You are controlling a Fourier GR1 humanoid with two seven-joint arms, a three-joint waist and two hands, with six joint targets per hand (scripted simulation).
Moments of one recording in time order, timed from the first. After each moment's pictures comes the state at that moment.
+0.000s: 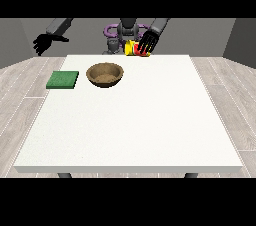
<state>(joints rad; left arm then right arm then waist) -0.68 0.03 -0.32 -0.83 -0.93 0.56 0.05 -0.26 -0.49 -0.42 -0.69 -0.22 0.40 -0.53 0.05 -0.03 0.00</state>
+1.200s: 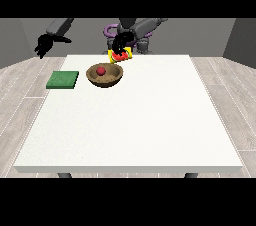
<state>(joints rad) -0.79 0.00 -0.72 -0.89 -1.38 0.32 0.43 -0.50 -0.45 -0.35 -0.65 -0.19 0.34 -0.44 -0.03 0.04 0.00</state>
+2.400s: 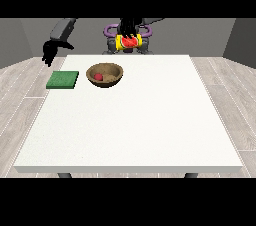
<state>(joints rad) -0.90 0.02 -0.58 -1.06 -1.44 0.09 0.30 -0.48 -0.46 -0.38 -0.56 -0.23 0.36 -0.42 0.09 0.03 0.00</state>
